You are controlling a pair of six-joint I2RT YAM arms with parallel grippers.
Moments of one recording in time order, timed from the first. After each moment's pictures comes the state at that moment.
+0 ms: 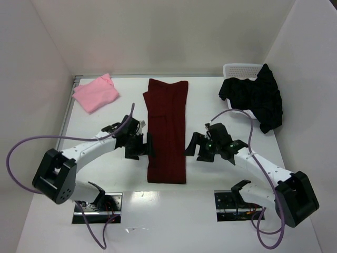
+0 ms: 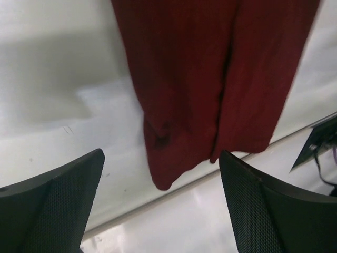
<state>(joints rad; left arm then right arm) -0.49 1.35 0.81 -0.55 0.30 -0.58 0.47 1.09 0.56 -0.32 -0.34 0.76</state>
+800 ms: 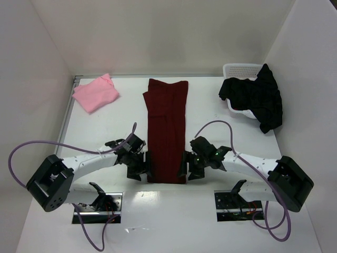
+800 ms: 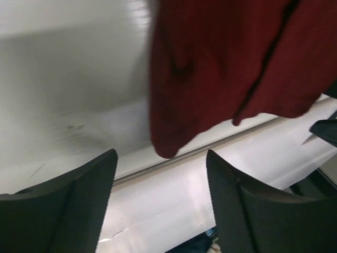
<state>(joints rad) -0.66 1.31 0.62 -0.55 0.36 -0.80 0.79 1.22 0.50 -0.32 -0.35 0.94</state>
